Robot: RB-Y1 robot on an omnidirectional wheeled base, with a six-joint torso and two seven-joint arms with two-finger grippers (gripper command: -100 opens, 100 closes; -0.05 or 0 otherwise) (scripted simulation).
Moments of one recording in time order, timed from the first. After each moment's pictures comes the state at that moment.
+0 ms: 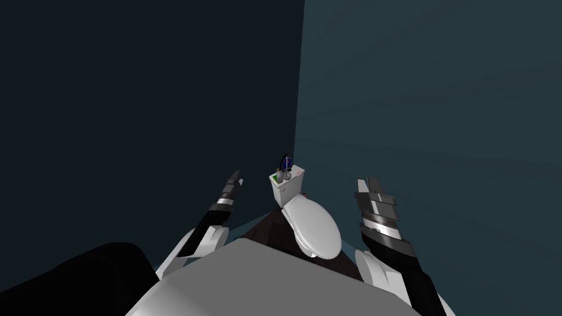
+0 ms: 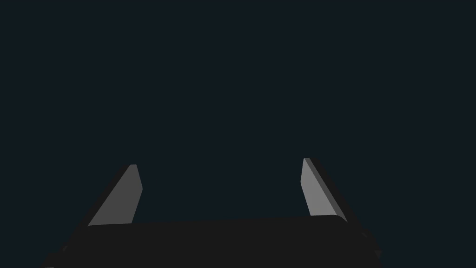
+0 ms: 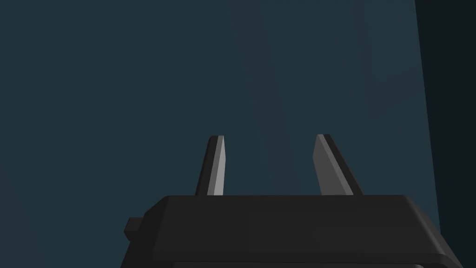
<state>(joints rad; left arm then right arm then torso) 0.64 0.13 0.18 -2.33 0.12 -0.15 -0.06 0.46 -0.03 -0.03 -2.23 -0.01 -0.49 0.09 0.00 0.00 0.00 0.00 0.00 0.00</state>
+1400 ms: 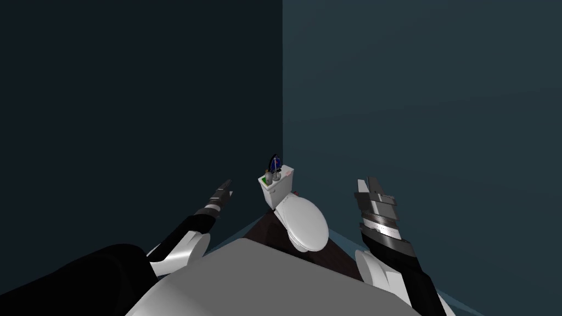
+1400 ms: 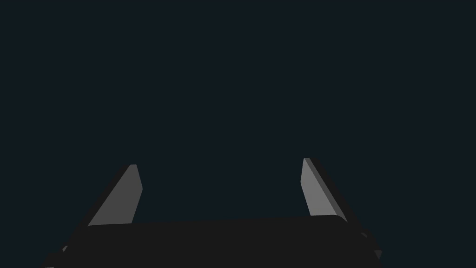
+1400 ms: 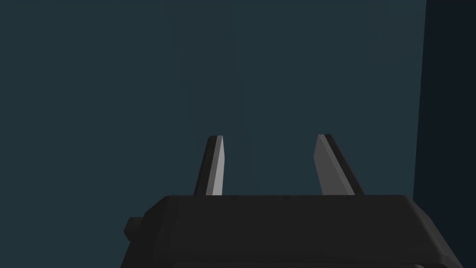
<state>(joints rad) 0.74 0.16 0.34 -2.38 0.36 0.21 -0.14 0.46 -0.03 -0.03 -2.23 -0.01 -0.49 0.09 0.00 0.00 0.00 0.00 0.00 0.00</state>
